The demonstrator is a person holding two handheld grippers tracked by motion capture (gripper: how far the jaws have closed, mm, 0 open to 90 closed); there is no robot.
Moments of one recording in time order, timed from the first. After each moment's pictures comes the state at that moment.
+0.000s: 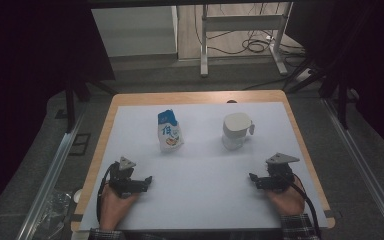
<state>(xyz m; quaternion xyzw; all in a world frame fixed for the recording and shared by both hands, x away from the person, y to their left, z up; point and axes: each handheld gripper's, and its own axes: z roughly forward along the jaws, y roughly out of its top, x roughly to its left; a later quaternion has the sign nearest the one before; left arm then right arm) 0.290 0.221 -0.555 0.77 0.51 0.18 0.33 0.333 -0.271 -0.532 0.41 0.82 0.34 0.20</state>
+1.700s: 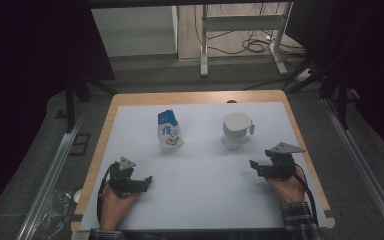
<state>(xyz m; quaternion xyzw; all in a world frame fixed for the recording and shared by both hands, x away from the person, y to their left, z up) 0.289 0.221 -0.555 0.77 0.51 0.18 0.33 0.355 -0.273 -0.508 0.40 0.80 0.40 0.20</state>
